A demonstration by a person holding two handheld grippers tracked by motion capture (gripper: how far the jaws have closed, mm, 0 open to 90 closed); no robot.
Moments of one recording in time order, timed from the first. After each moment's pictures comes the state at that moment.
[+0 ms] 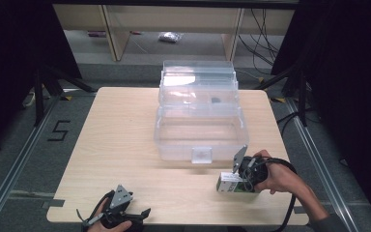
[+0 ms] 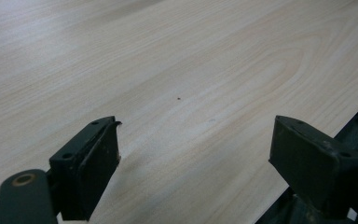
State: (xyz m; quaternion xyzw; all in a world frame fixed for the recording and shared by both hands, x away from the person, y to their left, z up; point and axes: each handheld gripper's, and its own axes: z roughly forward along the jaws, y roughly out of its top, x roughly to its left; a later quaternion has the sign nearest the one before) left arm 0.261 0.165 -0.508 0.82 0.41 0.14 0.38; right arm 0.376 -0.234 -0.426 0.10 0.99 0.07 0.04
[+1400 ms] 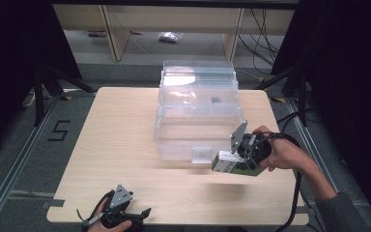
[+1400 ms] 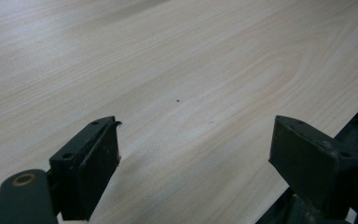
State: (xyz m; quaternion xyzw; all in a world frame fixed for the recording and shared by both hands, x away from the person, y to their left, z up) left arm 0.261 0.165 -0.507 0.81 0.41 0.14 0.38; right arm 0.392 -0.216 -0.345 0.08 0.99 0.08 0.06
